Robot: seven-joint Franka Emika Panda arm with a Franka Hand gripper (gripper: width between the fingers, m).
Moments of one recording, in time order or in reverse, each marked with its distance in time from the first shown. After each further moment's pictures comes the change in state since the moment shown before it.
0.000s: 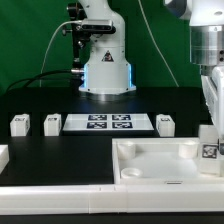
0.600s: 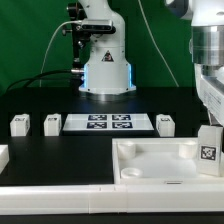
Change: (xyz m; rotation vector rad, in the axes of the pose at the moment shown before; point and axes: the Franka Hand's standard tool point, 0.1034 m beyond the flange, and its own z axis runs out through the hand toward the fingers) arm -0.002 0.001 0.000 0.000 0.001 -0.172
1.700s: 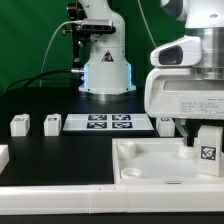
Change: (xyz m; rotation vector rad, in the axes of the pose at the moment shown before) arm 0.009 0.001 0.002 -0.007 0.004 -1.272
